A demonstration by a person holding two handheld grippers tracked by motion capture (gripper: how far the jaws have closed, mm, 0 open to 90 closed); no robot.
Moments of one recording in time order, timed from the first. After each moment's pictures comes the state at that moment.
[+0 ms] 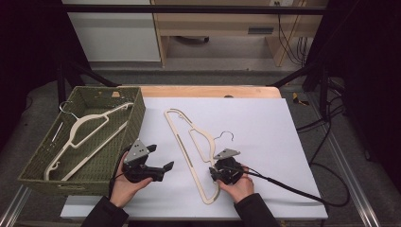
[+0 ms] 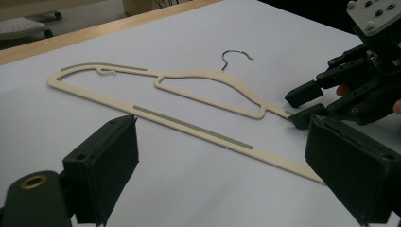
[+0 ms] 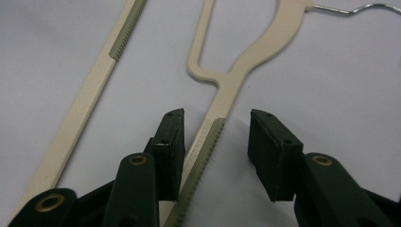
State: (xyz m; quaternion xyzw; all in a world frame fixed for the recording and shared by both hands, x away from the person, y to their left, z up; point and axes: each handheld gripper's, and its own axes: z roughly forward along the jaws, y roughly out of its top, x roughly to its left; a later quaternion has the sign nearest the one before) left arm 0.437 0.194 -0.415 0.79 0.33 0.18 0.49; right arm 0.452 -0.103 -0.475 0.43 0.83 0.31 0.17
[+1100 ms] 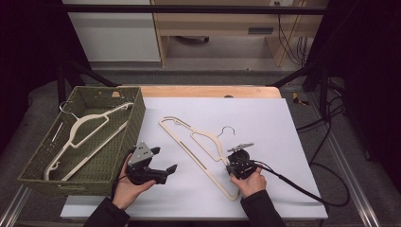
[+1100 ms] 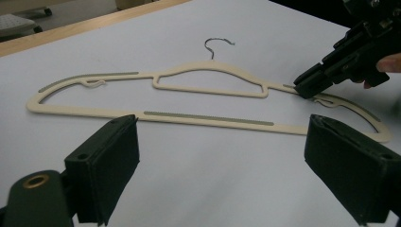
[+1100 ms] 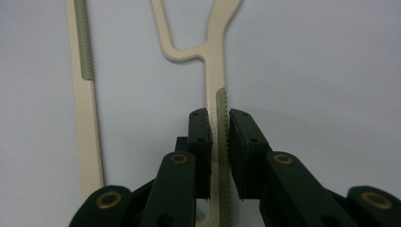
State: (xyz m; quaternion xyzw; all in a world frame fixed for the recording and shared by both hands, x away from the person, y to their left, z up) left arm 0.434 0.184 -0.419 0.80 0.32 0.17 0.48; right arm 0.464 -0.141 -0.462 0.52 0.81 0.25 0.12
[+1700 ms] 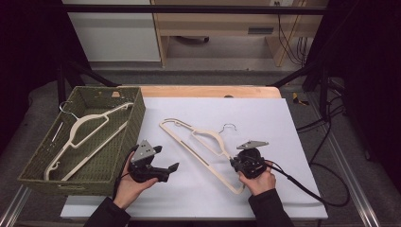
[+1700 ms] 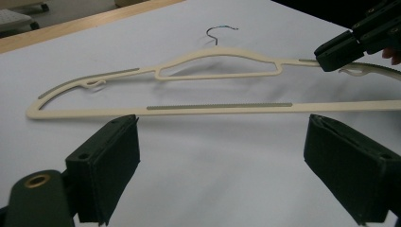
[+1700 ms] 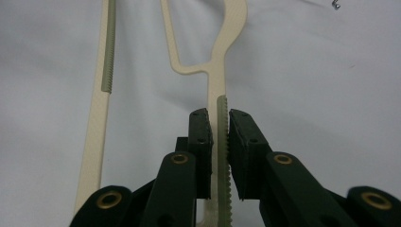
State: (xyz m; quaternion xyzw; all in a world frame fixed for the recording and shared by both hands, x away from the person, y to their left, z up) left arm 0.442 0.175 -0.416 0.80 0.32 0.16 0.48; right arm 0.448 -0.160 -0.427 0.48 0.80 0.32 0.15
